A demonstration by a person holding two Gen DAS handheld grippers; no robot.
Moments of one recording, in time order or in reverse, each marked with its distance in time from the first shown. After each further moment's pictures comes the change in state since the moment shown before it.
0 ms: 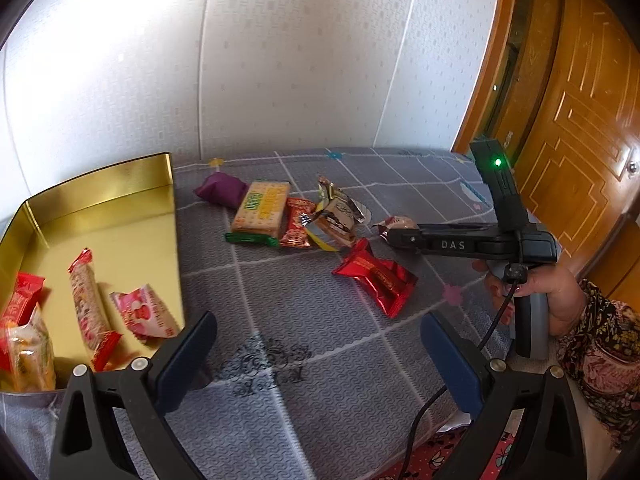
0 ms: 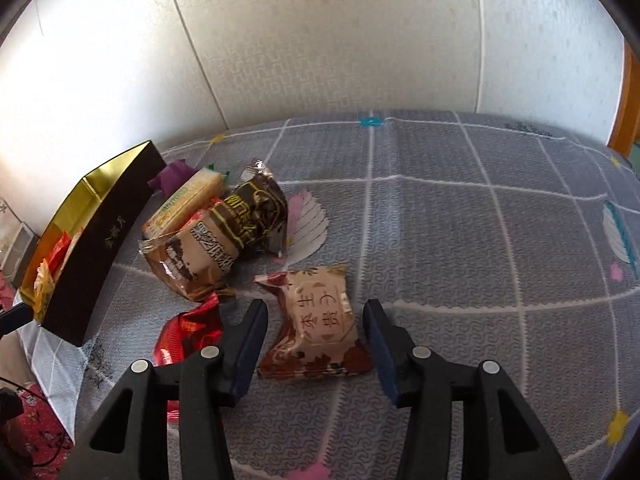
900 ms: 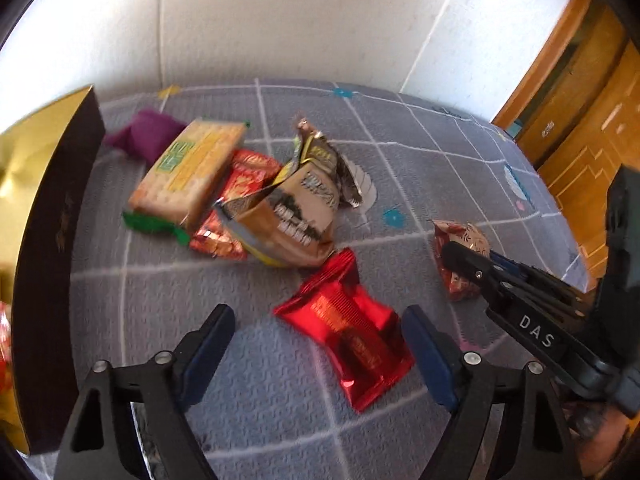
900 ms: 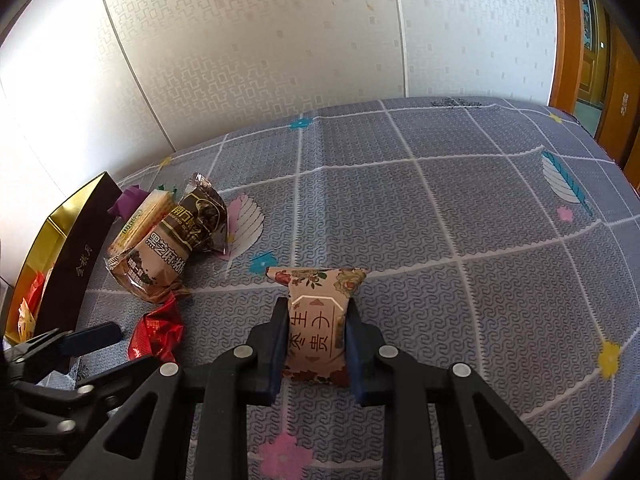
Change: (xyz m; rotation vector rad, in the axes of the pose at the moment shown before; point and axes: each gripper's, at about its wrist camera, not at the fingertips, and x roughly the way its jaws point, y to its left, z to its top) left arm 0.124 -0.034 0.040 -0.136 0.232 0.026; right arm -0.020 -0.022 -0.015 0.150 -0.034 -0.130
